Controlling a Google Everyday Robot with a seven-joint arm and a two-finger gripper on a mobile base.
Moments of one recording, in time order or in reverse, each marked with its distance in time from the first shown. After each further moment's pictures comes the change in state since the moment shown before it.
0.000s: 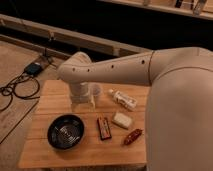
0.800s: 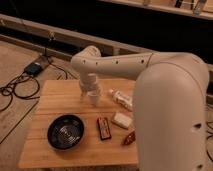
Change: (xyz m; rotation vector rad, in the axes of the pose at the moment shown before) arm -0.101 -0.038 0.024 -0.007 -0.078 -0.216
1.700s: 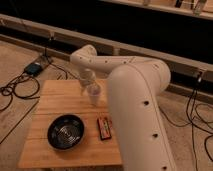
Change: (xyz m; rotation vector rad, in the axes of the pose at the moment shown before) arm -0.072 0.000 0.059 -0.004 0.029 -0.208
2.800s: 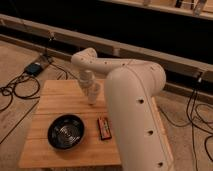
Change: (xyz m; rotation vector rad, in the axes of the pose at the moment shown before) arm 0.011 0.013 0.005 -0.035 0.040 0.047
